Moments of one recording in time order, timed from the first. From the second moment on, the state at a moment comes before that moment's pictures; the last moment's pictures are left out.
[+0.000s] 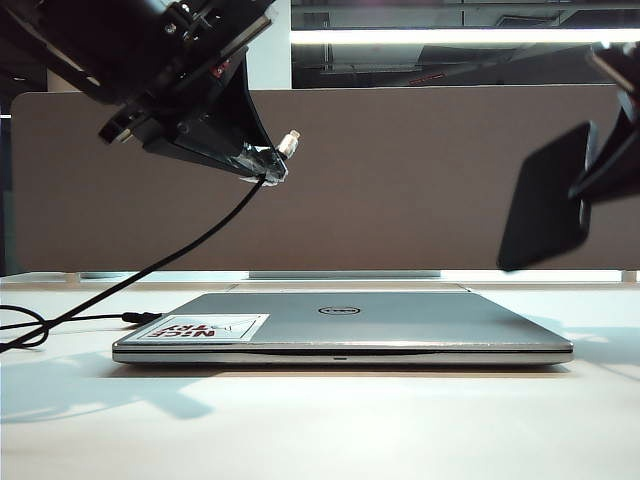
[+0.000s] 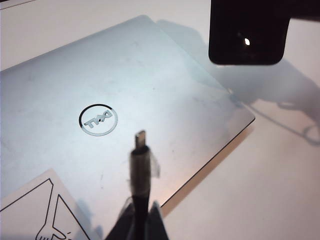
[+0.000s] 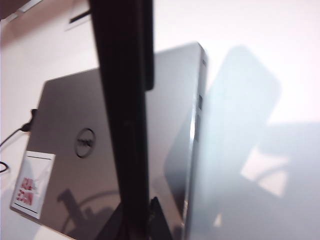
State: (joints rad) left arm -0.72 1.23 0.75 -0.08 0.12 -0.11; right arm -0.02 1.16 0.70 -0.20 -0.53 0.32
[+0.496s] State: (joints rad) left arm -0.72 1.23 0.75 -0.03 0.12 -0.11; right arm 0.03 1.16 1.00 -0.60 -0.41 0.24
